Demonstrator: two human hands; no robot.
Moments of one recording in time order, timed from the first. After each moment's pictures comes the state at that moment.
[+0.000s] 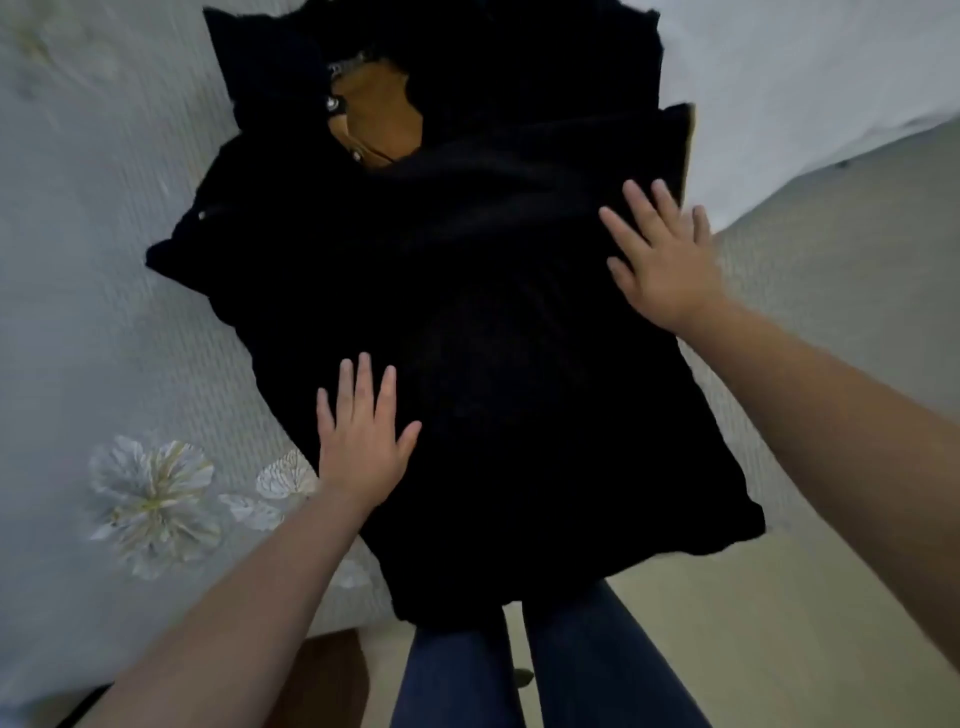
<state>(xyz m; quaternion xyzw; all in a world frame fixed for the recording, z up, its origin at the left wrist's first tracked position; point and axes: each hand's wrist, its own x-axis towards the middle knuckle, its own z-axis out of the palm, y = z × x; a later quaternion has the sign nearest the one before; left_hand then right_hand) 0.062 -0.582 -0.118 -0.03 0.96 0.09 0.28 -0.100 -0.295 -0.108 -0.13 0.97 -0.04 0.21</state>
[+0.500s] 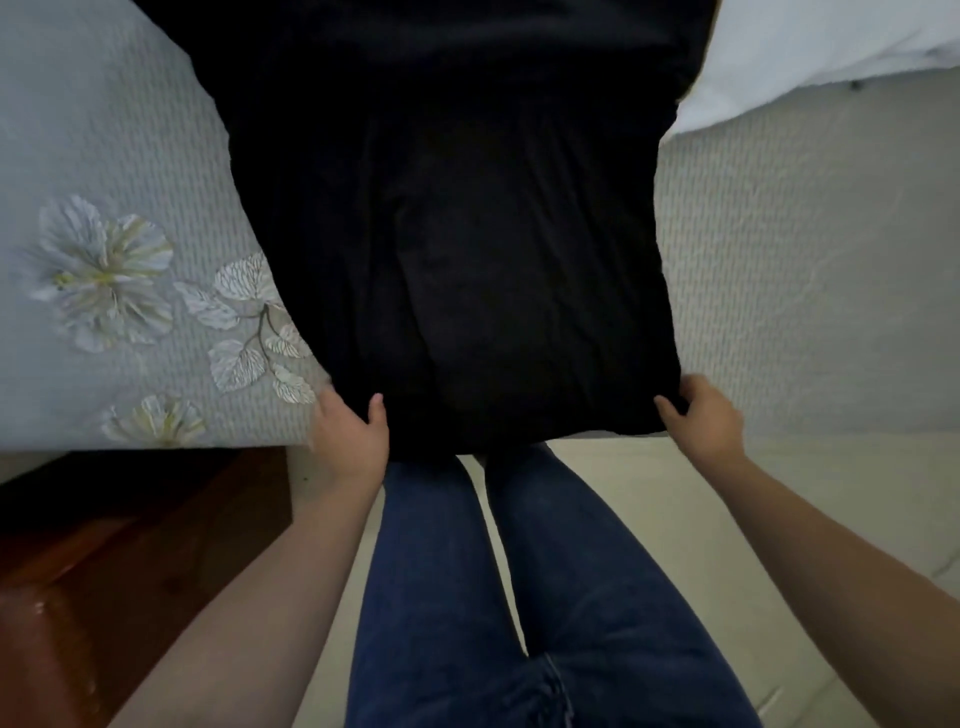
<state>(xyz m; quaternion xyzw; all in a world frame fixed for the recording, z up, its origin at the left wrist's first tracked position) 0.214 -0.505 -0.092 -0.47 0.82 0.26 0.20 0.122 -0.193 -0.079 0.14 0.92 -0.10 0.36</state>
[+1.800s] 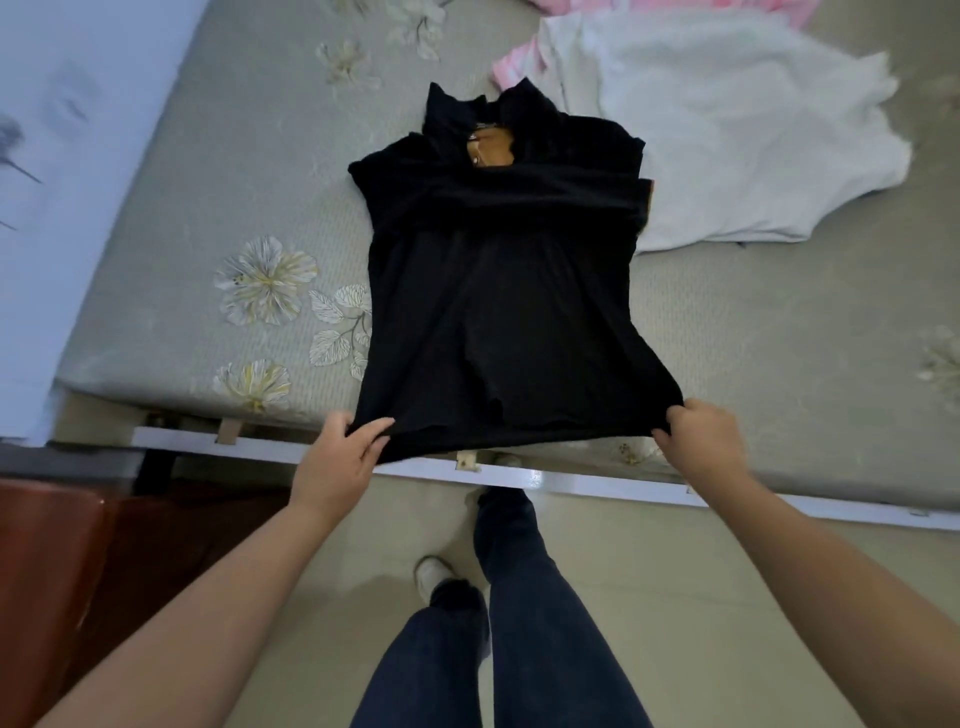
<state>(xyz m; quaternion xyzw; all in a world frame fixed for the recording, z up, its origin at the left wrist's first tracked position) 0.335 -0.530 0.000 -0.19 0.94 0.27 0.04 0.172 -0.199 0.002 -0.13 0.97 0.11 0.19</state>
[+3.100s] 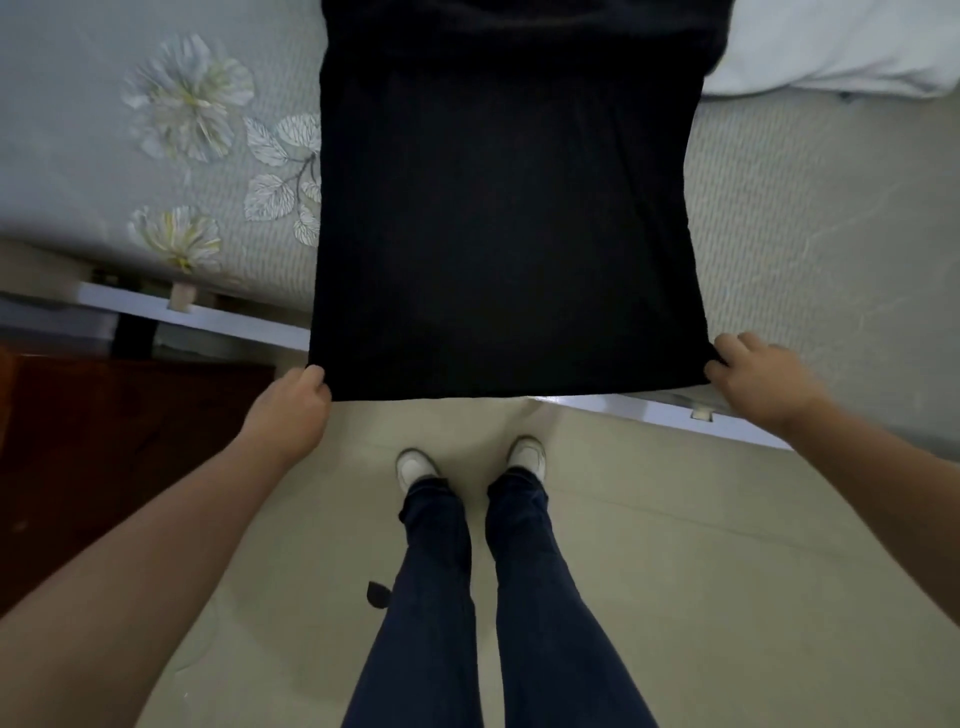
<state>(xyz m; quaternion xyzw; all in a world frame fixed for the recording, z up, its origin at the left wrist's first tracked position) 0.371 -0.495 -0.074 -0.05 0.93 -0.07 0.36 0.143 -0.108 -0.052 -0.51 0.83 0.18 0.16</state>
